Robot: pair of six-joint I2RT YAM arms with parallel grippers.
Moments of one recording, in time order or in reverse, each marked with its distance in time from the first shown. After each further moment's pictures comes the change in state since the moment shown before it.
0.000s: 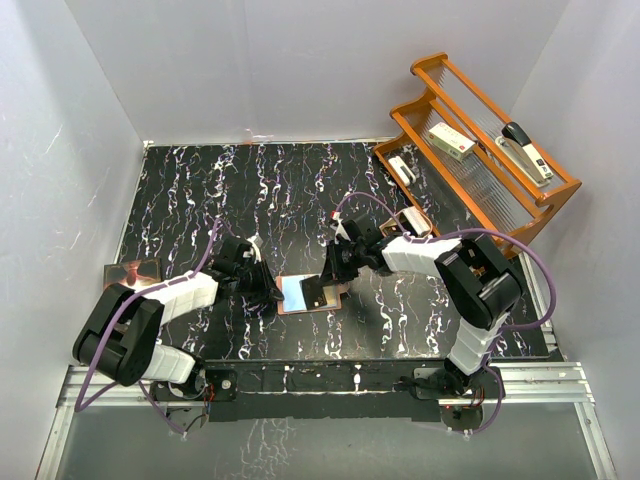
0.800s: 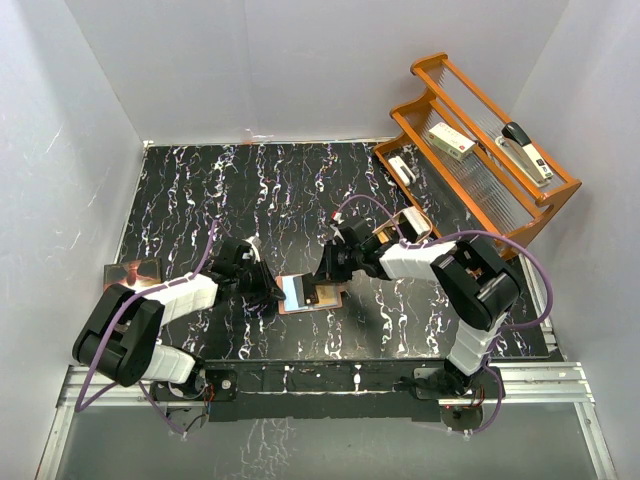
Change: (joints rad) left arm 0.000 -0.004 -0.020 0.043 0.015 -0.064; right arm 0.031 0.003 -0.054 0.165 0.064 0.143
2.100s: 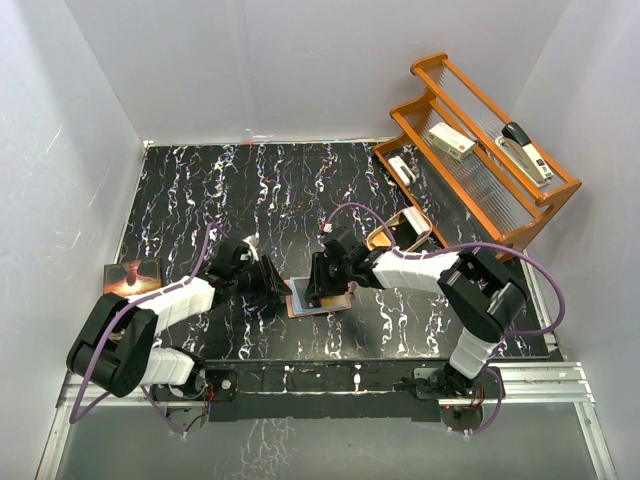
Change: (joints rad) left arm -0.001 -0.062 -0.013 -0.006 0.014 -0.073; right arm 0.142 -0.076 0.024 -0.183 0.156 0.060
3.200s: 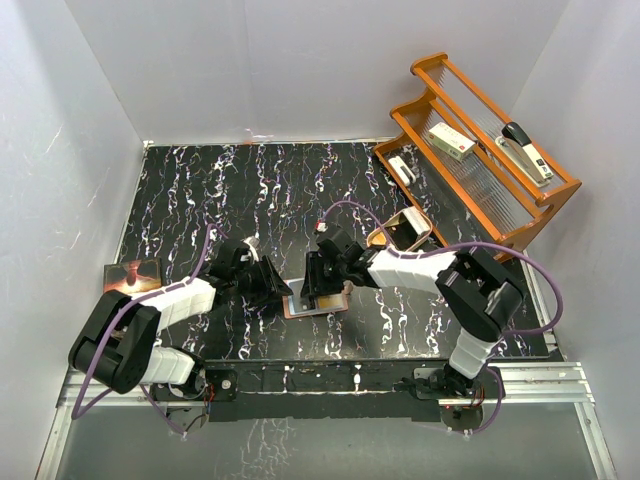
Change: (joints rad) left arm 0.000 0.022 -0.017 0.052 0.013 -0.027; right arm 0.030 0.018 0.052 -0.042 0.037 -0.023
